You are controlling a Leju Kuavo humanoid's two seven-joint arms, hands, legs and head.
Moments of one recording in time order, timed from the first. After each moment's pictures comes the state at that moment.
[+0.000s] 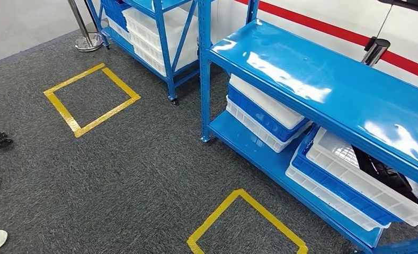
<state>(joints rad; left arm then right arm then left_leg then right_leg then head) -0.08 -0.11 0.88 -0.20 -0.83 0.28 -0.52 -0.06 0.00 -0.07 -0.19 0.34 -0.18 -0.05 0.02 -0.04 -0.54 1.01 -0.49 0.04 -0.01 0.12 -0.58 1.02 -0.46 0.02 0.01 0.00</state>
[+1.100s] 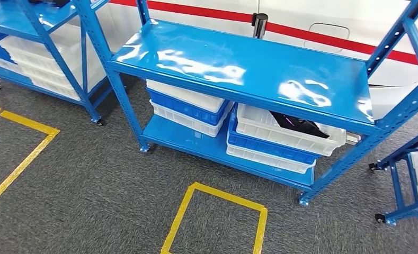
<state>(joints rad) -0.08 -0.11 0.88 -0.20 -0.84 0.28 -0.53 -0.07 0.00 -0.08 -0.19 0.35 -0.19 -0.04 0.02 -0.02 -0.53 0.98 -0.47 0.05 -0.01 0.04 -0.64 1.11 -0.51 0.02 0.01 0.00</state>
